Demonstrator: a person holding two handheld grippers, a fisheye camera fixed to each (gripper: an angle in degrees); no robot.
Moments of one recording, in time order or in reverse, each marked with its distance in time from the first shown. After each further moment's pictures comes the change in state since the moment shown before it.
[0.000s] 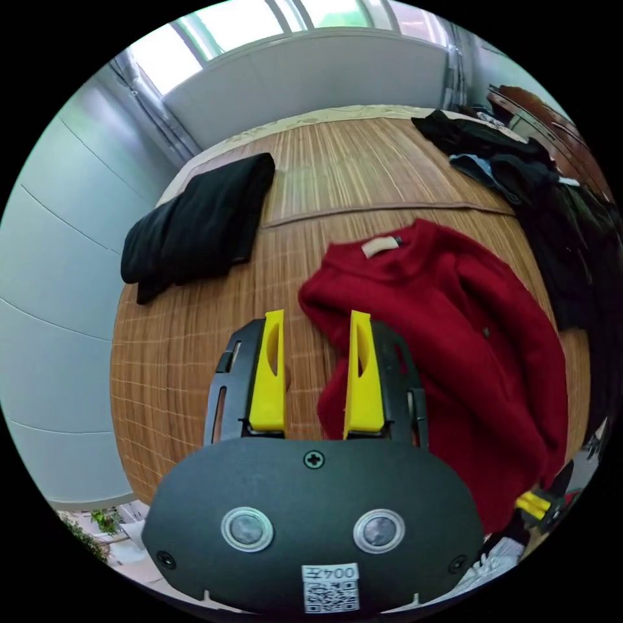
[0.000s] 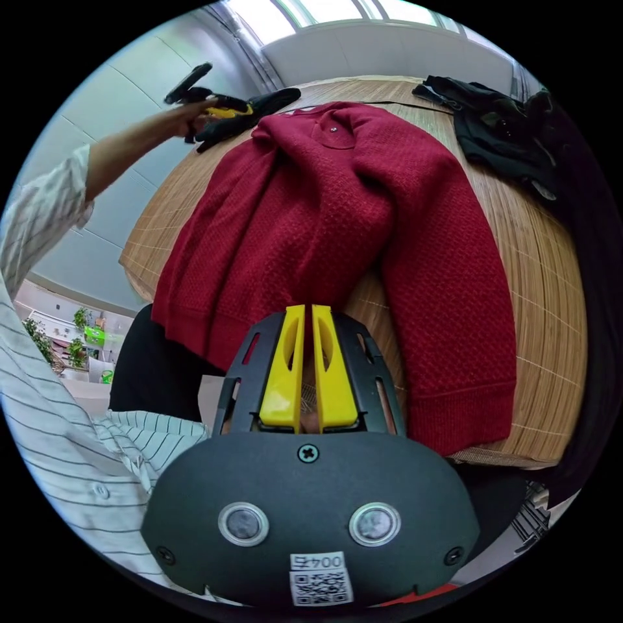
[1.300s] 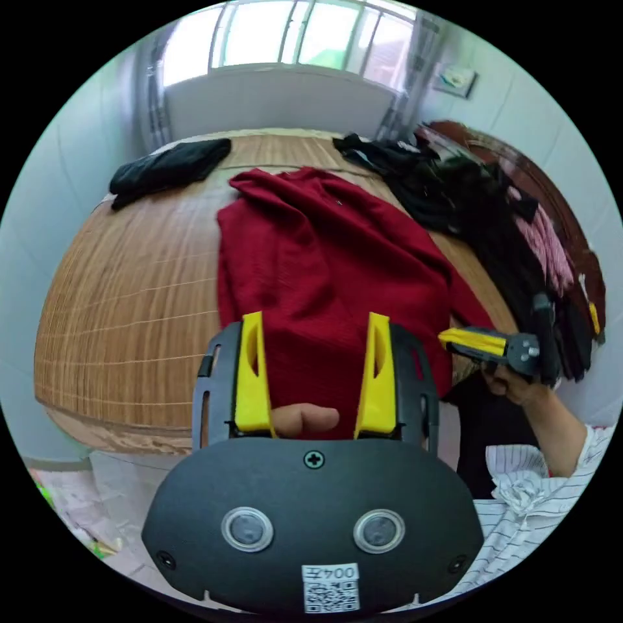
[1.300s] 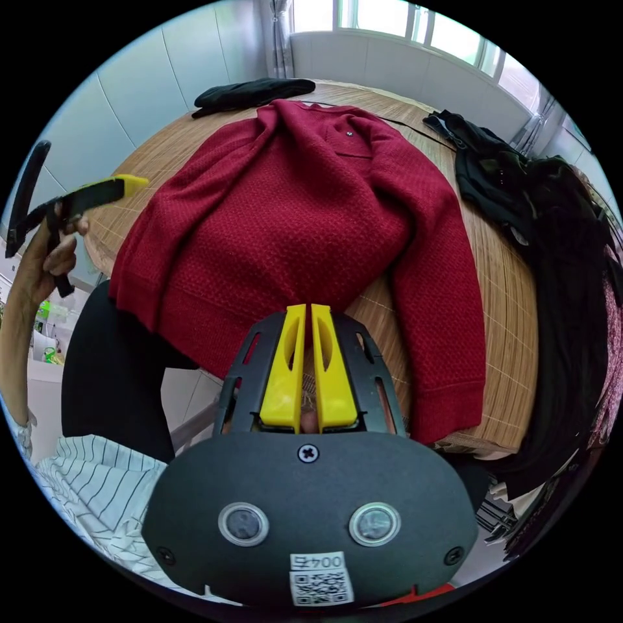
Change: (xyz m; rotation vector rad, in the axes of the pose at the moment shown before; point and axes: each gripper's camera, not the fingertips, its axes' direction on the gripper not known) left arm 0.143 0.318 -0.032 0.102 0.274 0.043; right arm -0.083 0.019 -0.012 -0.010 0.288 -0.115
